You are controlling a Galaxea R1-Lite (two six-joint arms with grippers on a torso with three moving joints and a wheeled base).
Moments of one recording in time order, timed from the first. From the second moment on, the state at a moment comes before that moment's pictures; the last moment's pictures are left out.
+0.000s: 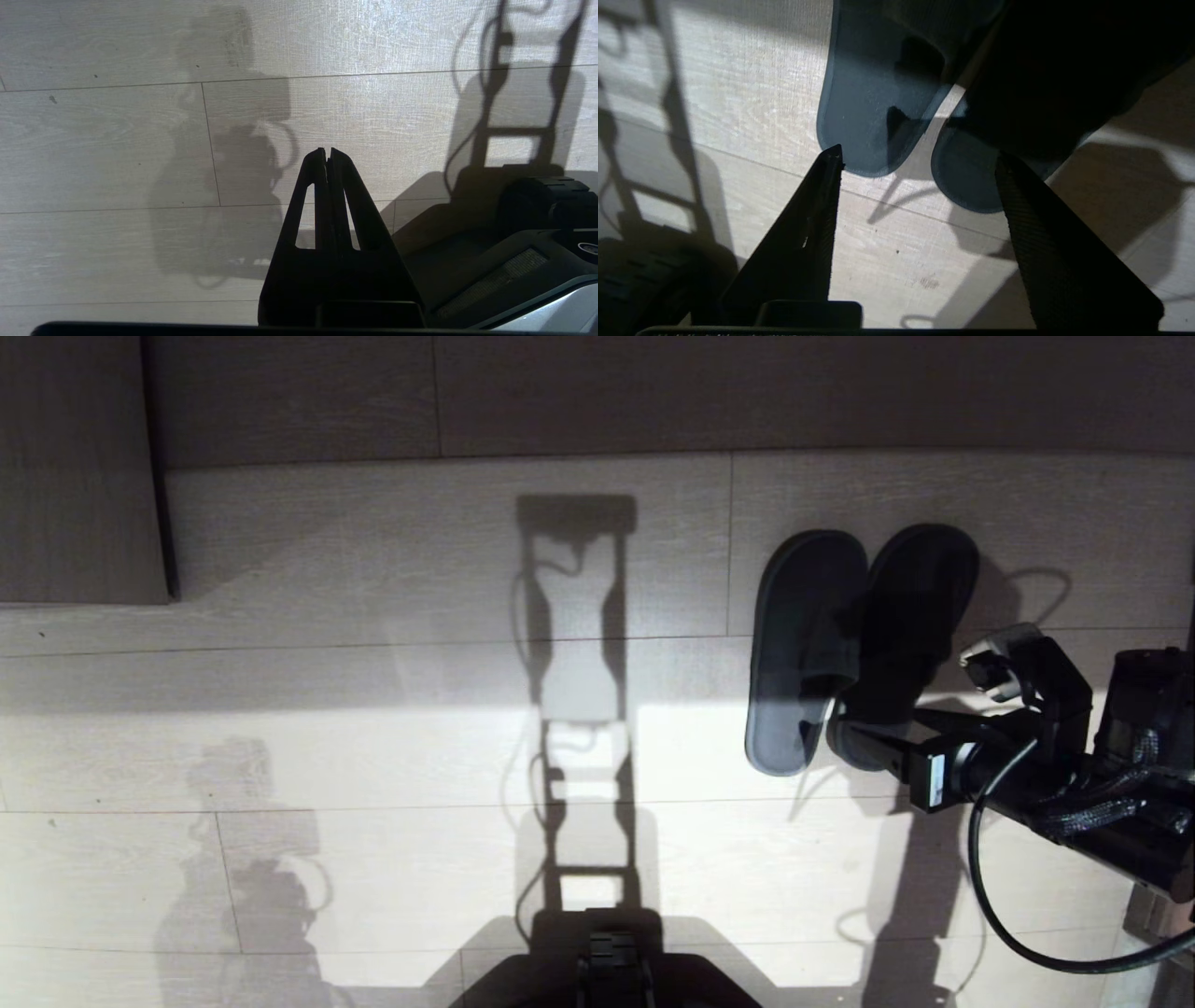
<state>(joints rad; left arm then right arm) 0.00 0.00 0.00 0.00 0.00 0.00 0.21 1.49 -0.55 -0.72 0.00 -0.14</state>
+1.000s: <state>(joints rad) 0.00 0.00 0.00 0.00 0.00 0.00 0.21 1.79 -0.67 -1.07 -0.19 -0.13</state>
